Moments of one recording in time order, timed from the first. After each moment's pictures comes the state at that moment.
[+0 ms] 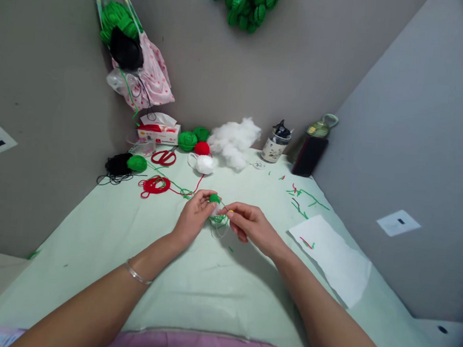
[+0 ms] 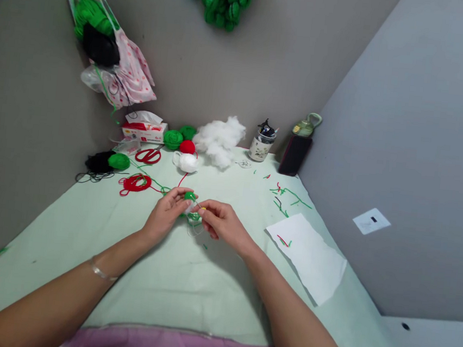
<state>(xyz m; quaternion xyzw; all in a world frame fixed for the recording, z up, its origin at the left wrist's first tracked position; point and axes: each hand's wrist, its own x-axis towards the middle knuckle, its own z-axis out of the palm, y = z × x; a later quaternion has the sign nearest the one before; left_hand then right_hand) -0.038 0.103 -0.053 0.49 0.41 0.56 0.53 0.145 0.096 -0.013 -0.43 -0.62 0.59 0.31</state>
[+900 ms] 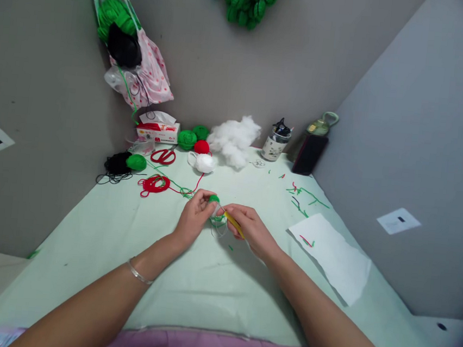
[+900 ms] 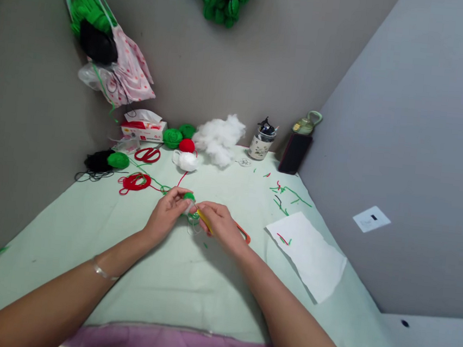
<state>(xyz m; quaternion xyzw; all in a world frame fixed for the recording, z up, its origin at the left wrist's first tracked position) -0.036 0.101 -0.057 0.51 0.43 0.56 0.49 0.133 0.093 -0.023 -0.43 -0.53 0.64 0.35</state>
